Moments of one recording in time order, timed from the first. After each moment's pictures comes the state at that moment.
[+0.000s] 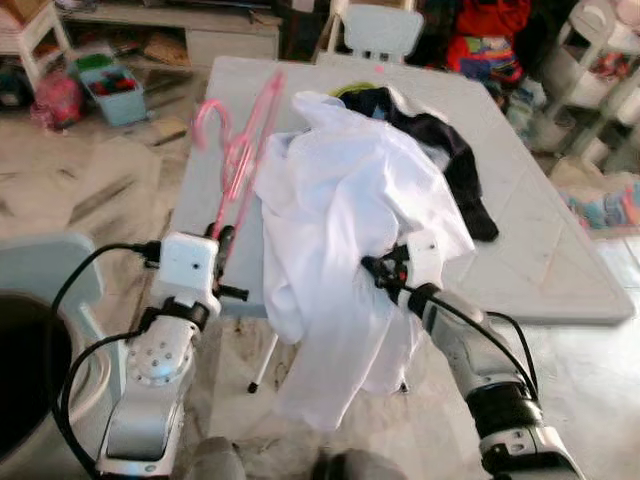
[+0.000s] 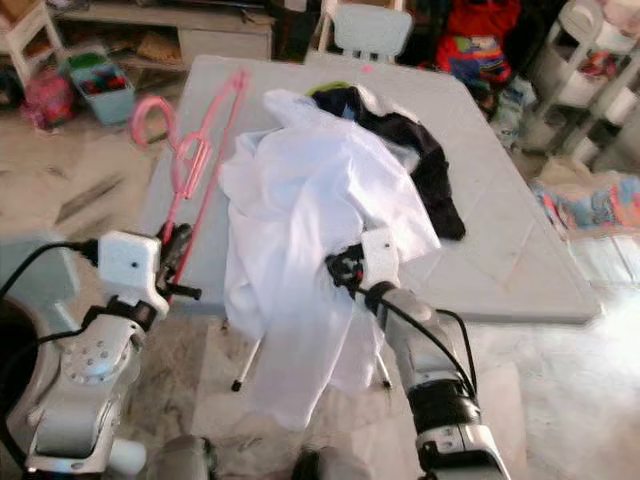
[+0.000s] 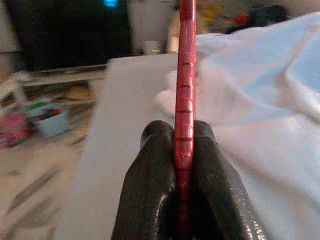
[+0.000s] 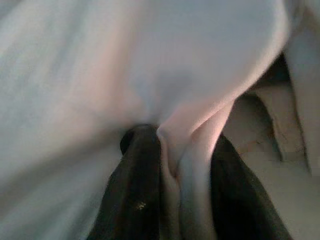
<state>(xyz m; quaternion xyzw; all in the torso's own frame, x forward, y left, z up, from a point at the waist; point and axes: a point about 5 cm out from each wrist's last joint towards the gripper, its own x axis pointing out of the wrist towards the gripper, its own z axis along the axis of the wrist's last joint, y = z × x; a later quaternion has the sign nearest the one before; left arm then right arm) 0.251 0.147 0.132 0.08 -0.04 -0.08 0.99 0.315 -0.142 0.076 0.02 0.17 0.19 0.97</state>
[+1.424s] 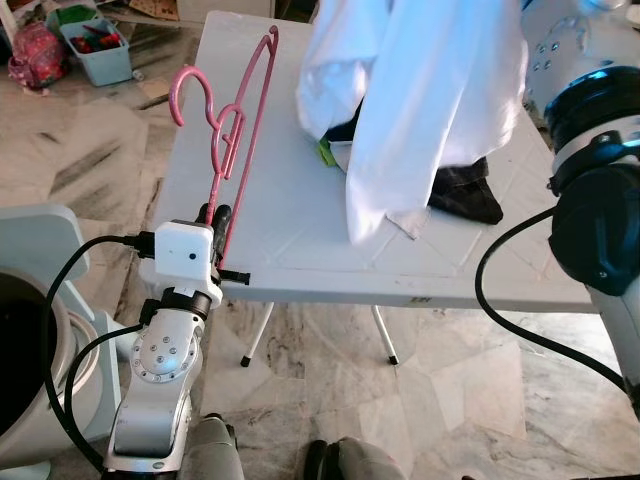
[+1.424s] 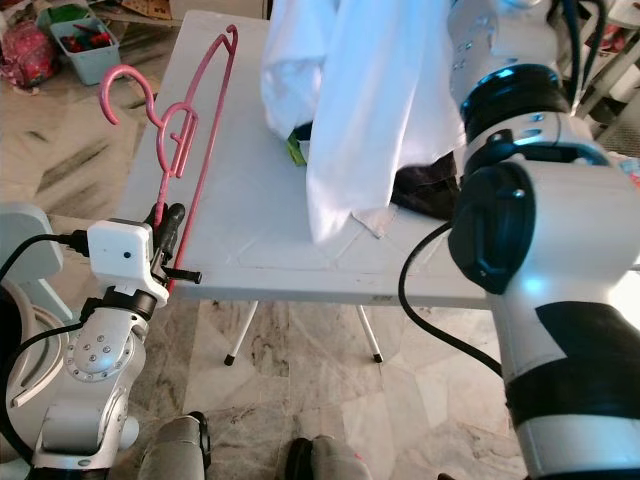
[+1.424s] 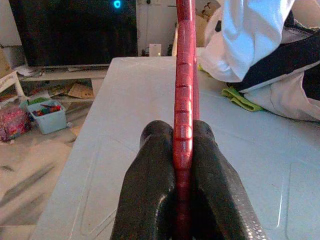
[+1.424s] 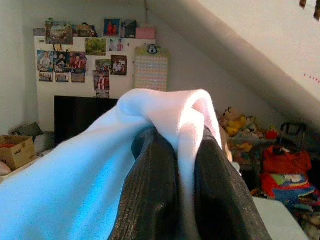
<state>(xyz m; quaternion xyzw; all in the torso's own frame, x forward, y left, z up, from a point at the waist) 0.253 0.145 0.148 0.07 -0.09 -0.04 0.99 0.413 -0.162 0.409 0.06 -0.26 0.06 0.96</state>
